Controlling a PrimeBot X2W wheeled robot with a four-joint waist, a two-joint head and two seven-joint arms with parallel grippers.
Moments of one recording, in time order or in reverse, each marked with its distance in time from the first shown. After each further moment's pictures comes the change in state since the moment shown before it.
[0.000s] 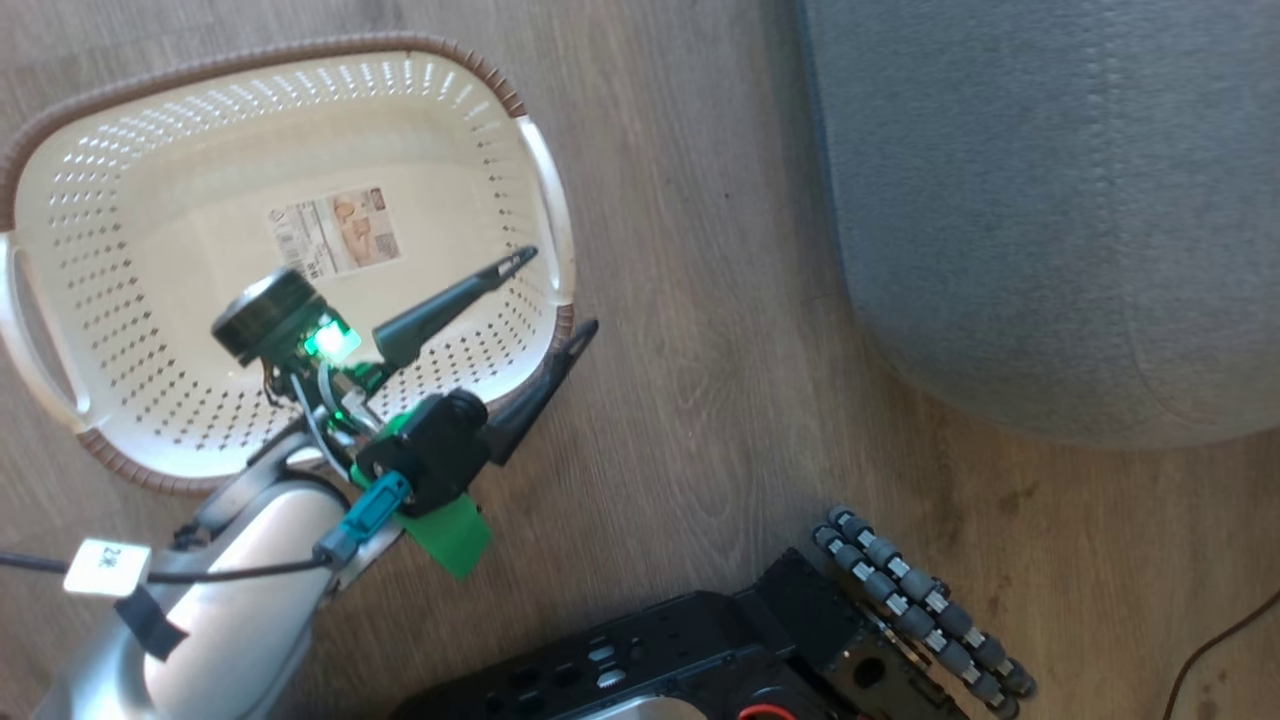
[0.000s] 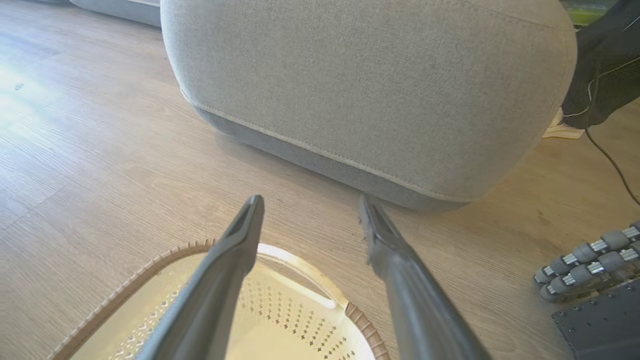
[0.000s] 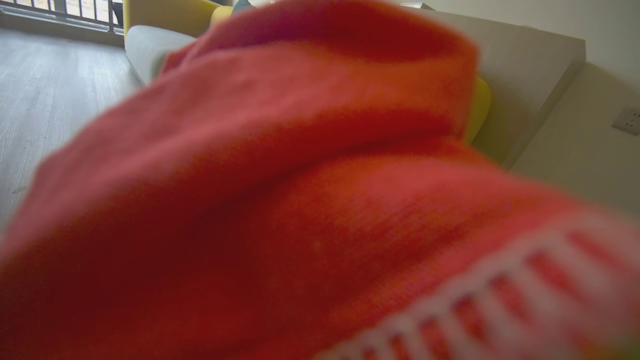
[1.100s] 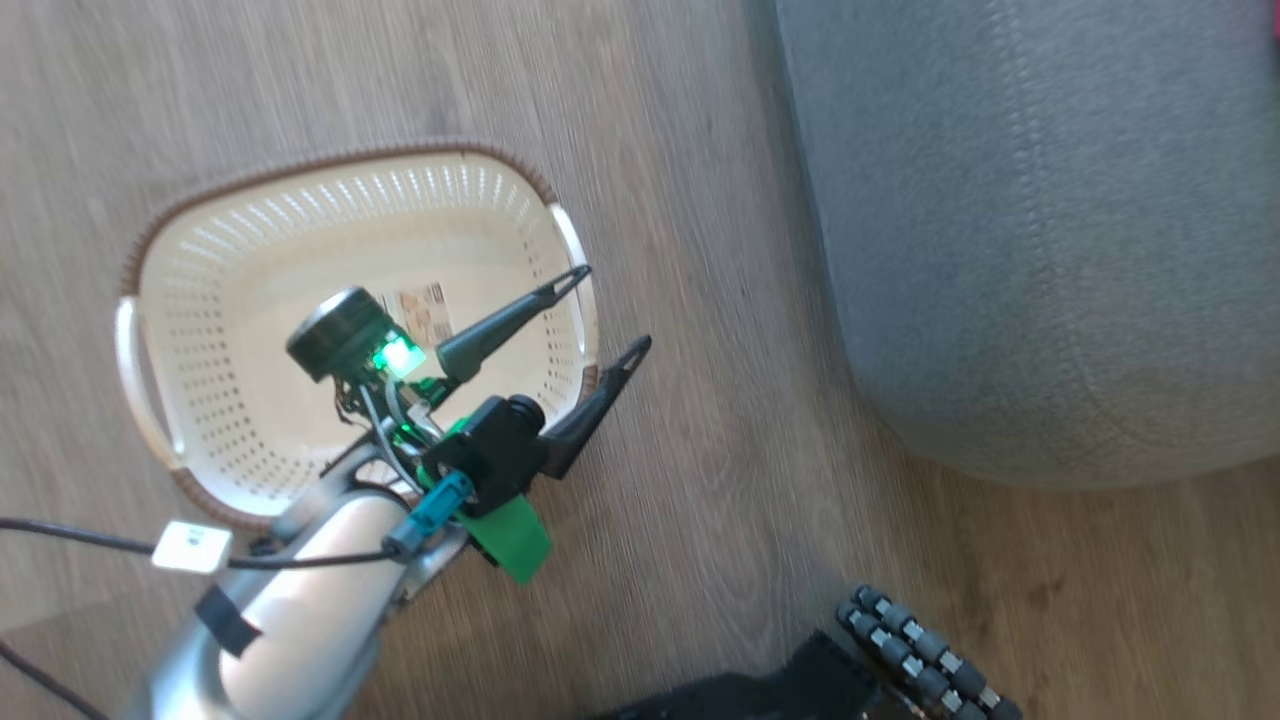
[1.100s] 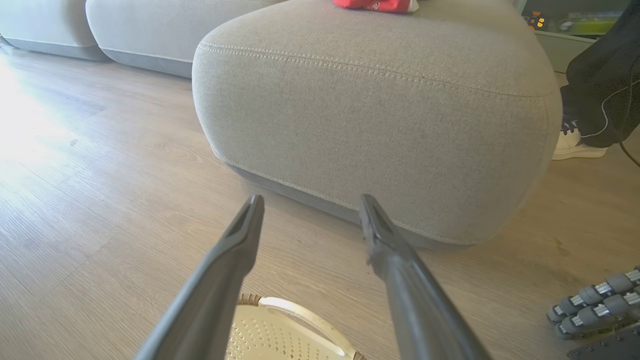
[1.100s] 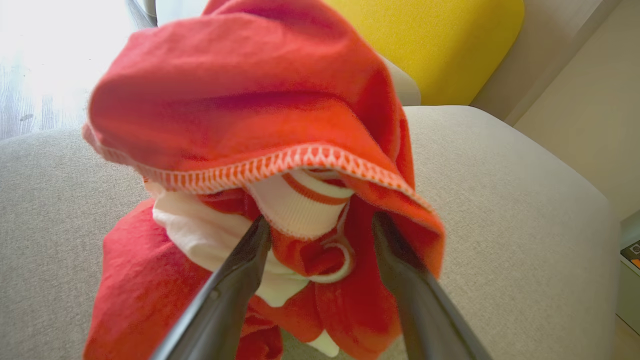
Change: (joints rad) left arm -0.016 -0.096 -0.042 0.073 -0.019 0.013 0.000; right arm 0.013 -0.053 -0.019 0.407 -0.182 0.000 -0.043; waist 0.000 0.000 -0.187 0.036
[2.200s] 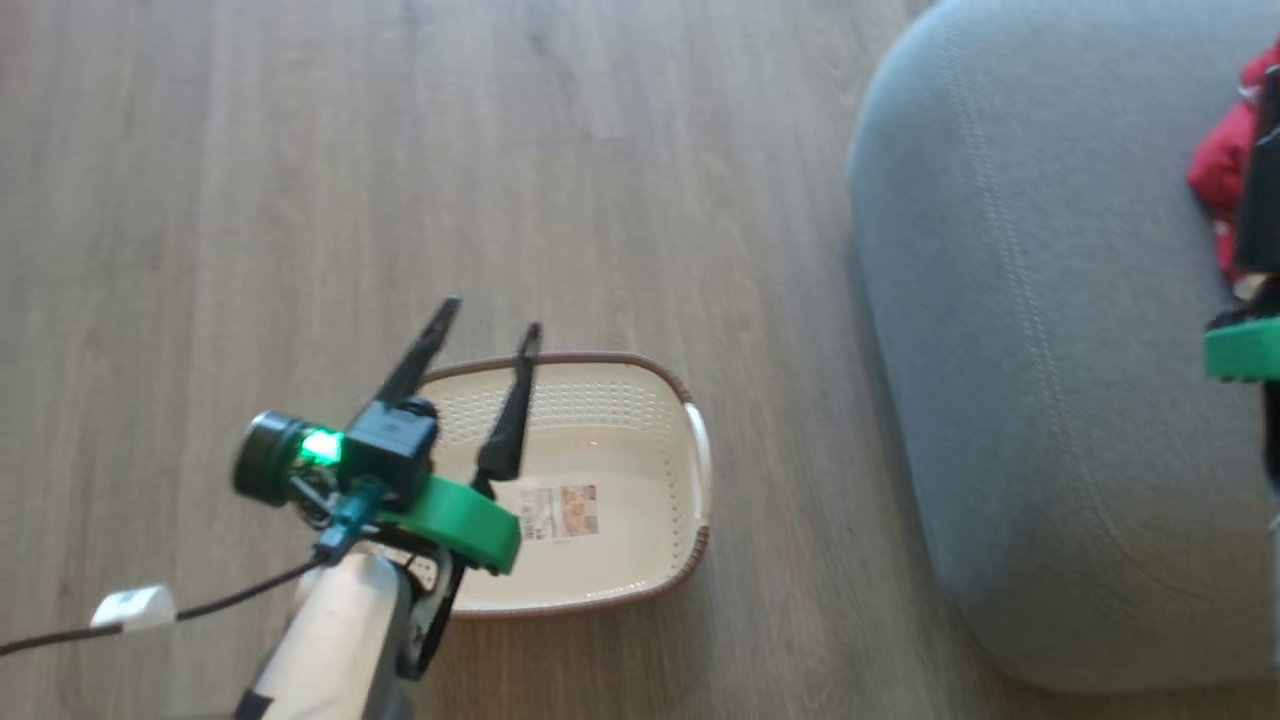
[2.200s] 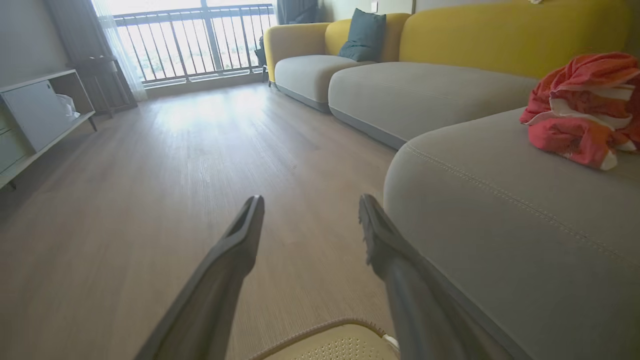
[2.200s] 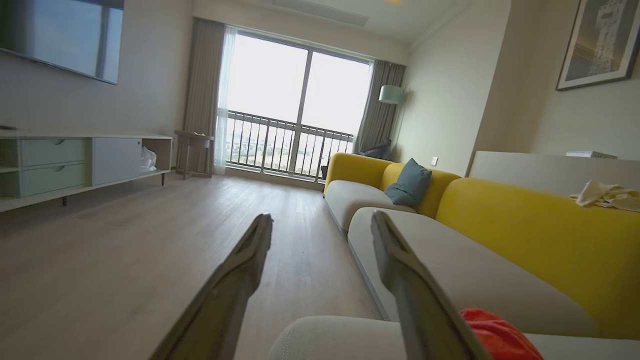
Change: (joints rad) left arm 0.231 -0.252 0.320 0.088 -0.072 0.133 0.000; right arm 0.744 0.045 0.503 -0.951 0.407 0.000 -0.013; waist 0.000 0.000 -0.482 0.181
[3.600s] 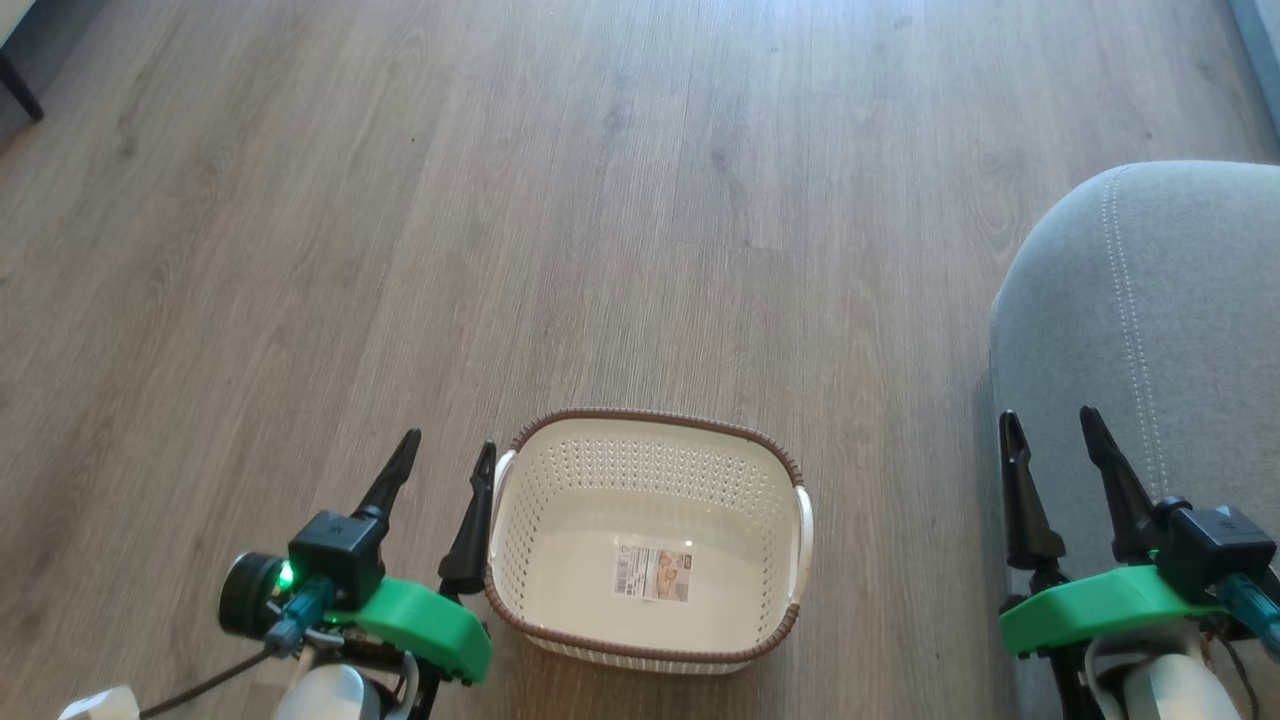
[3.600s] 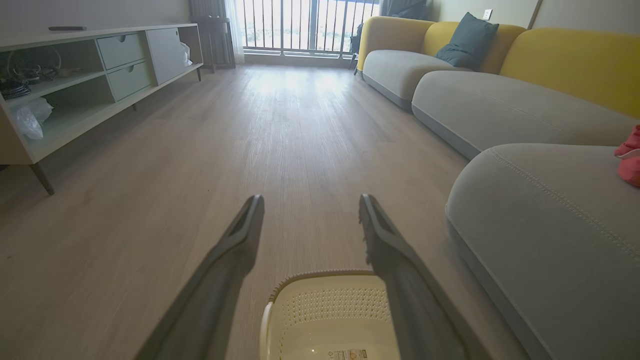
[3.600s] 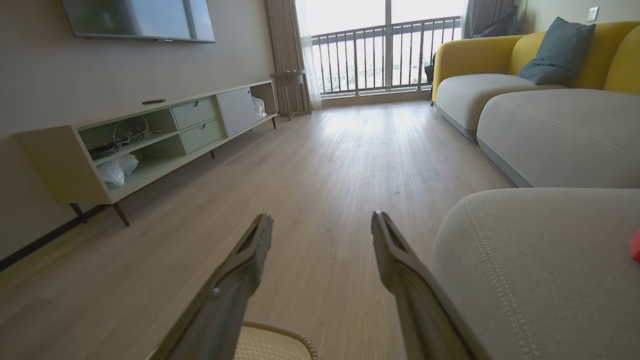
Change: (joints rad) left arm 0.199 -0.038 0.141 0.025 -0.066 -0.069 0.000; right arm 0.409 0.225 0.125 0.027 0.076 0.000 -0.002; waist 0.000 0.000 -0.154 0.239
